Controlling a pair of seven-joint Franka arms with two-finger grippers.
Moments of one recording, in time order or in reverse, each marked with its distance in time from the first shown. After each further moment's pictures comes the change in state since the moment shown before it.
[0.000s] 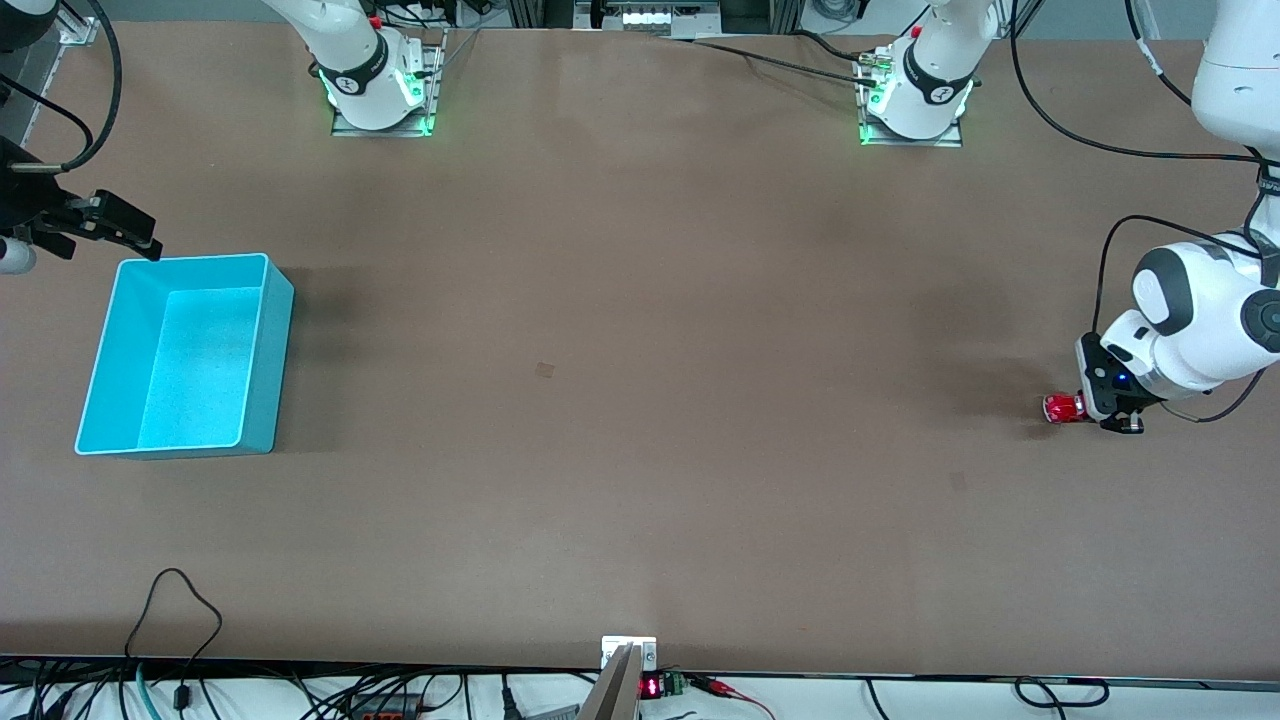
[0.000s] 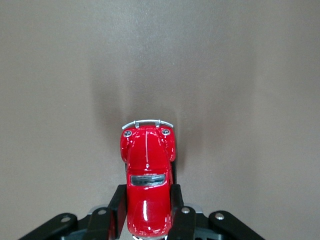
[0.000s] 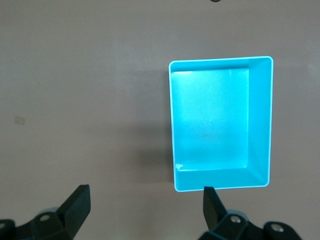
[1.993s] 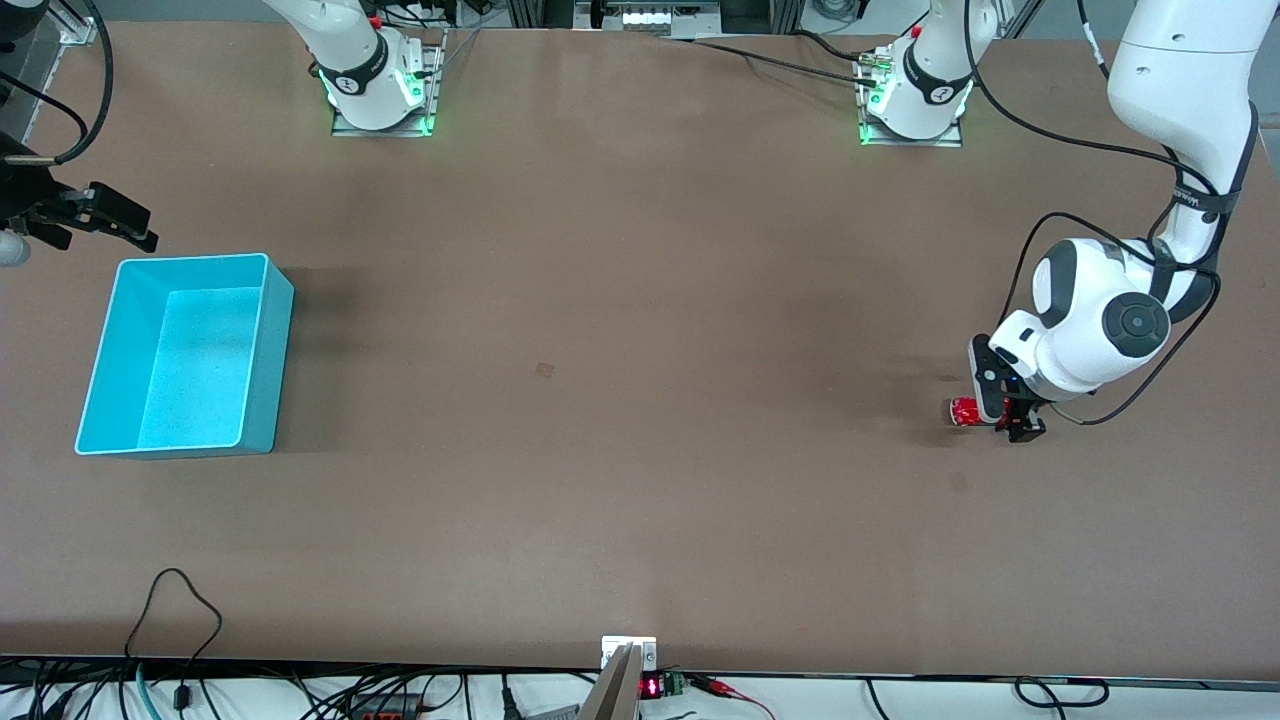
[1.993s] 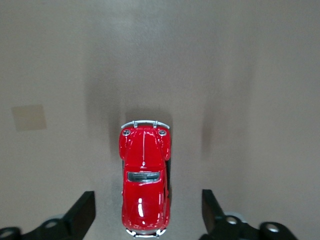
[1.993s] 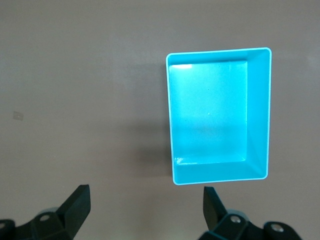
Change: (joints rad) left arm -0.254 -0.064 0.002 -0.079 0.000 -0.017 -0.268; right arm -0.013 -0.015 0.003 -0.010 0.000 -0.023 -0.001
